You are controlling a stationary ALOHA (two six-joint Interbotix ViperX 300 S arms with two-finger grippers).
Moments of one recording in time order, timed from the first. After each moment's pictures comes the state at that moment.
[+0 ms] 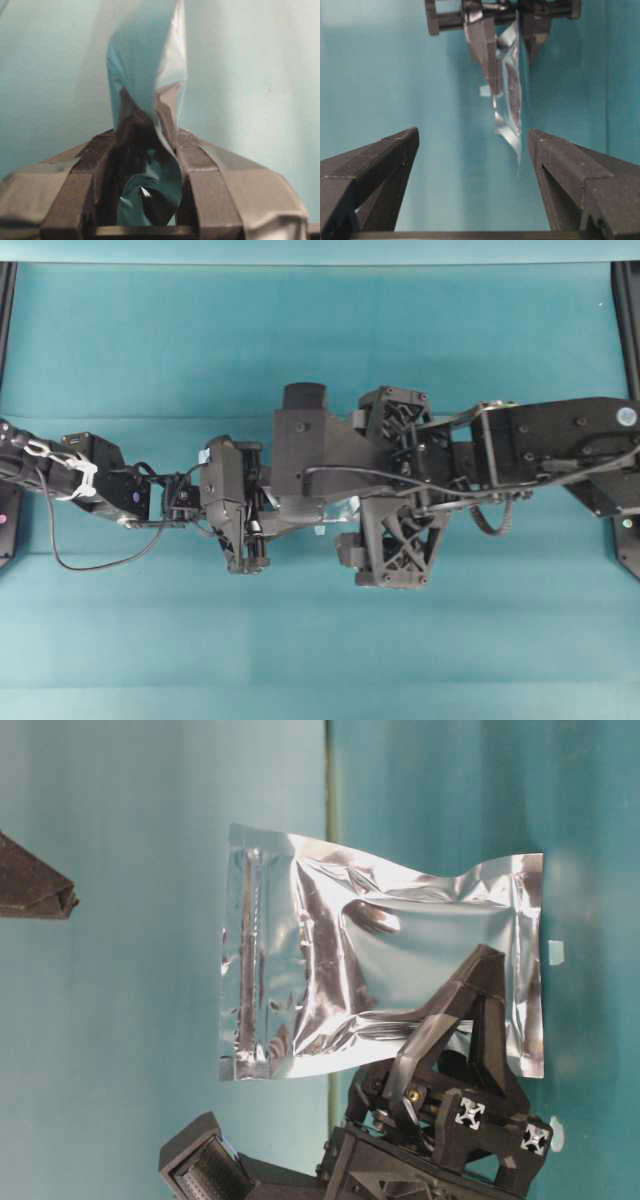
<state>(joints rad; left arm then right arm) 0.02 0.36 0.84 0.02 -0.87 -0.07 0.12 -0.02 0.01 -0.11 1.12 0.17</state>
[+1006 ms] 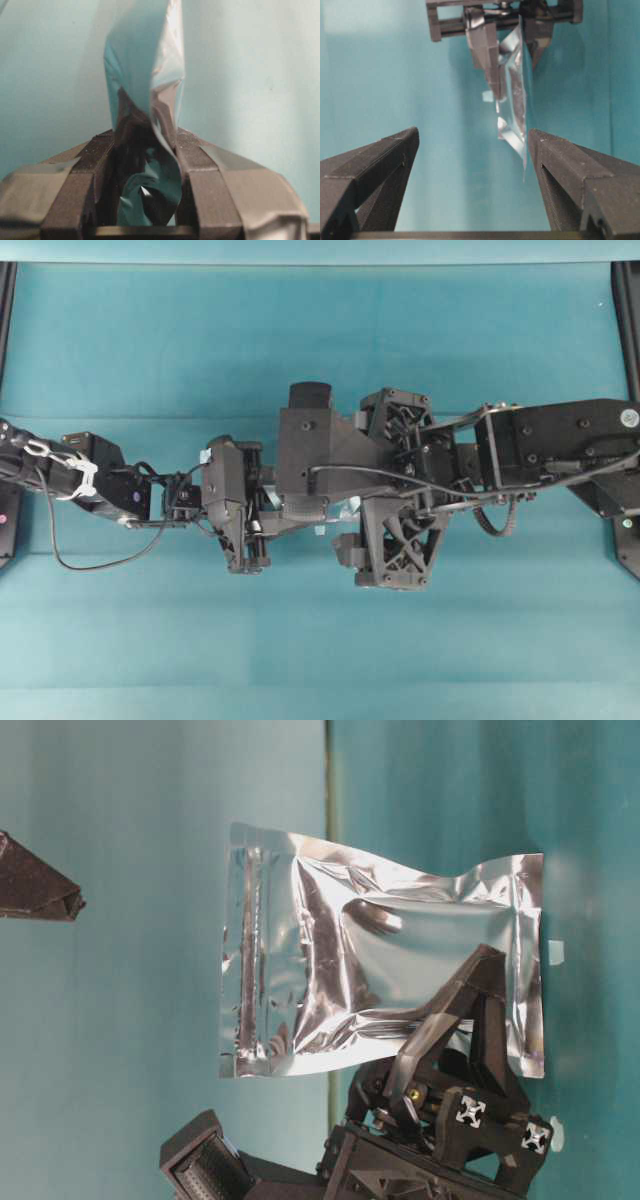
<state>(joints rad) 0.02 0.36 0.83 0.02 -0.86 -0.07 0.12 -0.03 0.03 -0.11 1.08 0.18</state>
